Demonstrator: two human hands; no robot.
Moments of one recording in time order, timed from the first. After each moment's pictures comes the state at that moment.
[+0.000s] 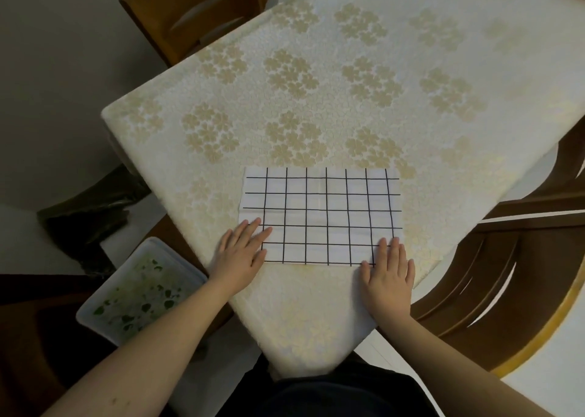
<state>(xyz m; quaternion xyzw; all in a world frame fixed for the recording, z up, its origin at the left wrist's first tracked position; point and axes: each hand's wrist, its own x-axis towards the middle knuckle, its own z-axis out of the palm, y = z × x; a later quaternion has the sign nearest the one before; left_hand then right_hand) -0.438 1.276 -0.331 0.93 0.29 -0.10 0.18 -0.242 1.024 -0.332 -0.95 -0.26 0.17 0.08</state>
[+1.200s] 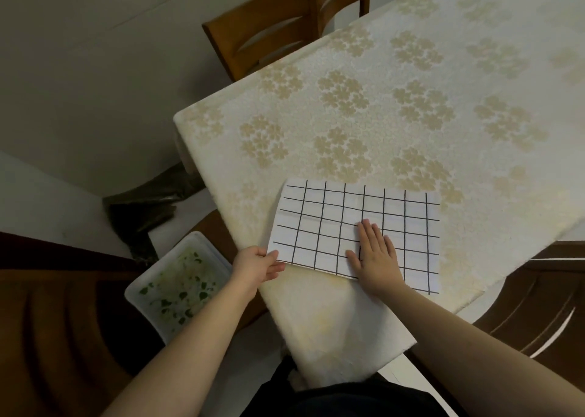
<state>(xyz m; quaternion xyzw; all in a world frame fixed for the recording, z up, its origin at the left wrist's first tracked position) -0.455 1.267 -0.272 0.44 0.65 0.07 0.61 -0.235 1.115 -0.338 -0.84 -0.48 0.23 0.09</state>
